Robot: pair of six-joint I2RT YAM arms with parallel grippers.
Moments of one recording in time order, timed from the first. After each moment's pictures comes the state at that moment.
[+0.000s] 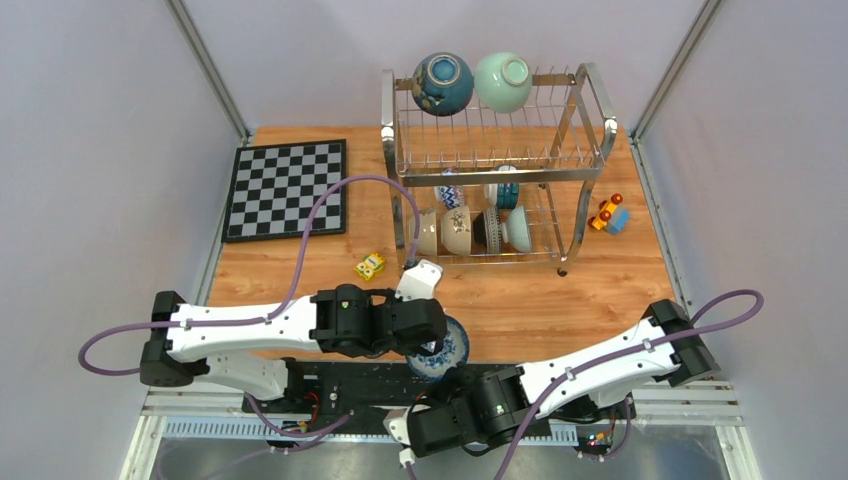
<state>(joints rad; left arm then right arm) -1.45 1.25 1.18 -1.04 -0.48 -0.87 1.87 1.42 1.19 -1.02 0.54 -0.42</state>
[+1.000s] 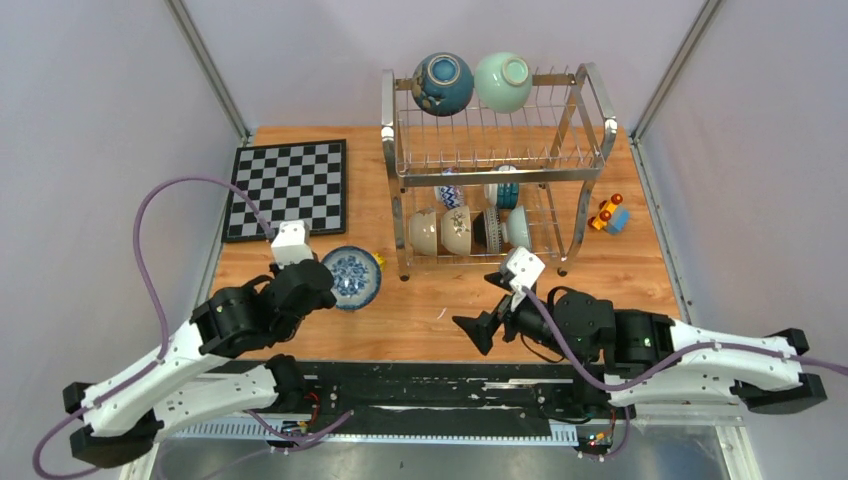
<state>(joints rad) -1.06 0.71 0.97 -1.08 -0.77 -0.84 1.54 0.70 0.91 -0.45 0.55 0.09</state>
